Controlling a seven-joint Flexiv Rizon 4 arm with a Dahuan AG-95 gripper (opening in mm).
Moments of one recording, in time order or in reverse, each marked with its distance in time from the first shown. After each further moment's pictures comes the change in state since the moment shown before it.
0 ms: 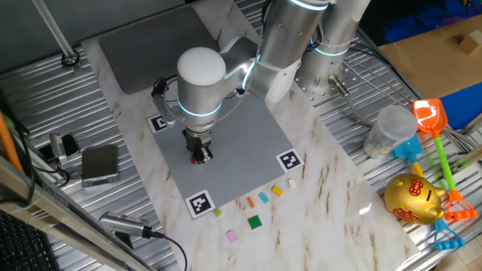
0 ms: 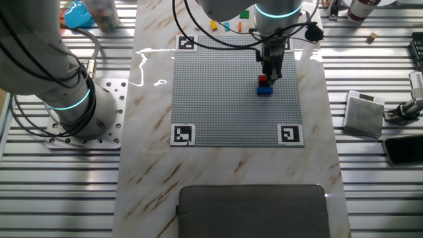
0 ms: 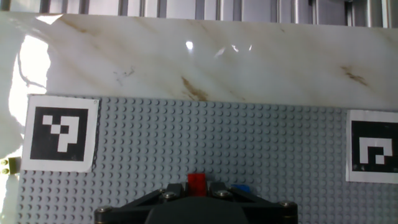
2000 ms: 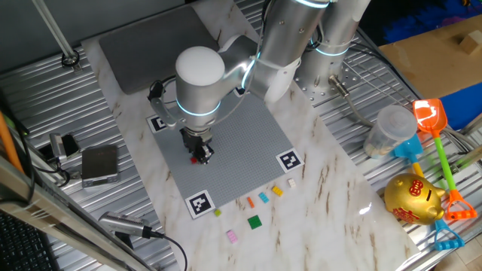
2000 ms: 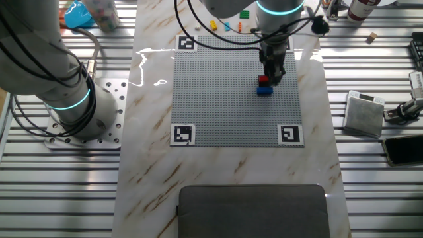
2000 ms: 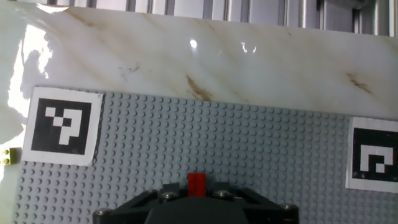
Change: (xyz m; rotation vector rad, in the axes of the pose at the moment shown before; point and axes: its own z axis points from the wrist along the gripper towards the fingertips) arm 0.000 -0.006 -0.016 0.024 0.013 -0.187
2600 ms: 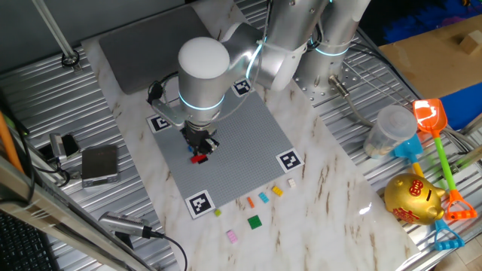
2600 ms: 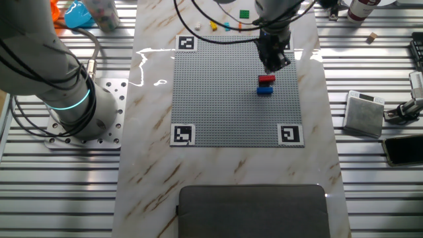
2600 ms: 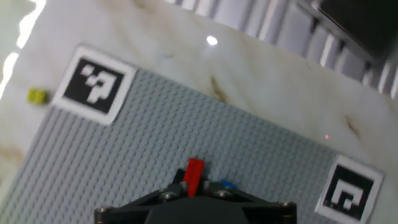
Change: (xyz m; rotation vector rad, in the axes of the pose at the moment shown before) arm 0.004 0.007 -0.026 0.007 0.026 -0.343
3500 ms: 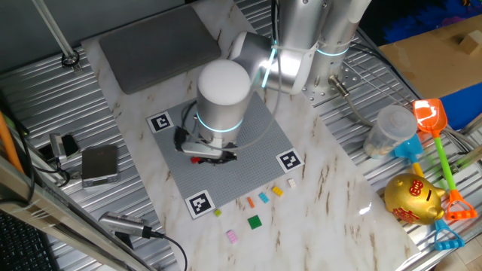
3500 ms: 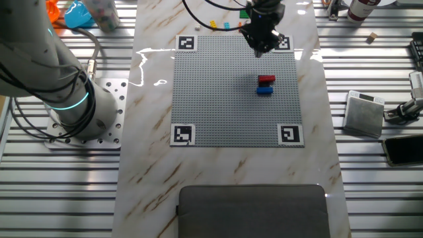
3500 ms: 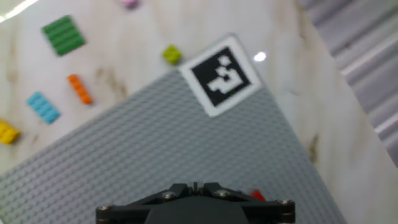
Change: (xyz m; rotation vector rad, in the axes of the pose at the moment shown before) arm -0.010 0.066 -0.003 -0.014 0.032 -0.476
